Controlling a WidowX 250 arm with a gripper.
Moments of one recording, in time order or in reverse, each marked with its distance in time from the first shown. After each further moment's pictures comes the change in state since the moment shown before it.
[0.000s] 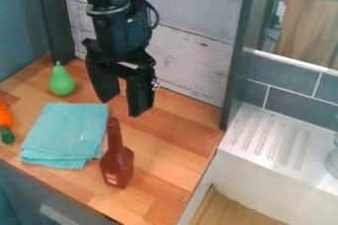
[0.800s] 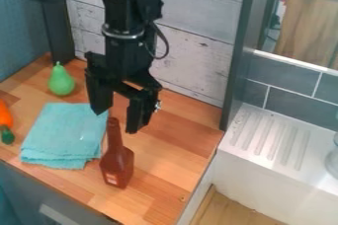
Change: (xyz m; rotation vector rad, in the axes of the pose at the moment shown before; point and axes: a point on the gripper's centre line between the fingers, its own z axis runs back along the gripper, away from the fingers) arm -0.005 0.006 -0.023 0.159 0.117 0.086
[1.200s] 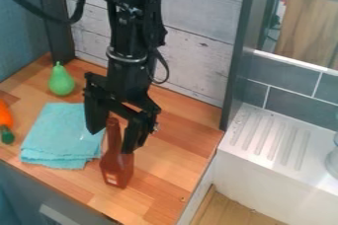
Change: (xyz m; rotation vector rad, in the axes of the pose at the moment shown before) arm -0.008 -0.003 -0.023 0.020 0.099 0.026
